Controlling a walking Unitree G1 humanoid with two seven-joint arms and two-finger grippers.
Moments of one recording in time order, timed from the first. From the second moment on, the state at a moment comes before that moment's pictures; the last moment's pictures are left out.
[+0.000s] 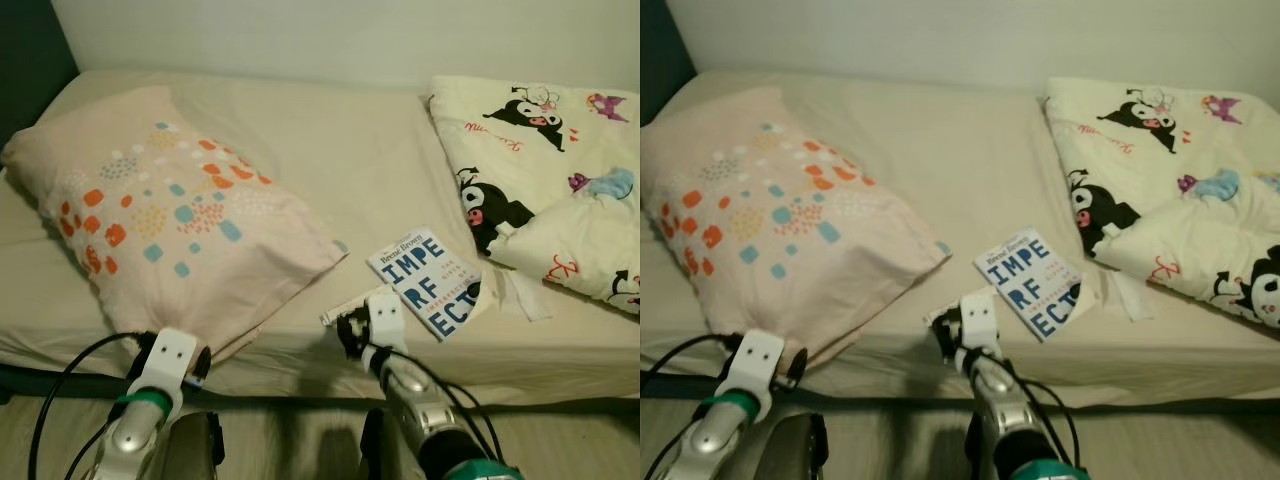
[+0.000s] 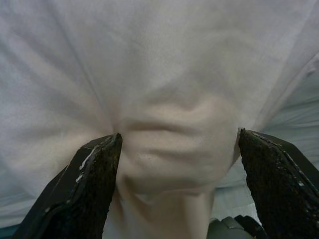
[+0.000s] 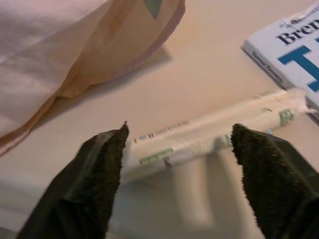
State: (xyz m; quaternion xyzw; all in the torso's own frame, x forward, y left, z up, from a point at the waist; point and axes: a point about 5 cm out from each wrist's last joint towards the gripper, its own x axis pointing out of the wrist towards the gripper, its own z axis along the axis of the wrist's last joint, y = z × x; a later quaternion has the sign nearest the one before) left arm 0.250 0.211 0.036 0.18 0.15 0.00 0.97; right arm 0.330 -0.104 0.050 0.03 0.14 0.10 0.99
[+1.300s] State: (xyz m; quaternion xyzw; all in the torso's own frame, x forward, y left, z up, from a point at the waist) left arm 0.207 0.224 0.066 0.23 0.13 -0.05 0.96; right arm 0.358 -0.084 0.077 -0.03 0.16 -0.03 0.99
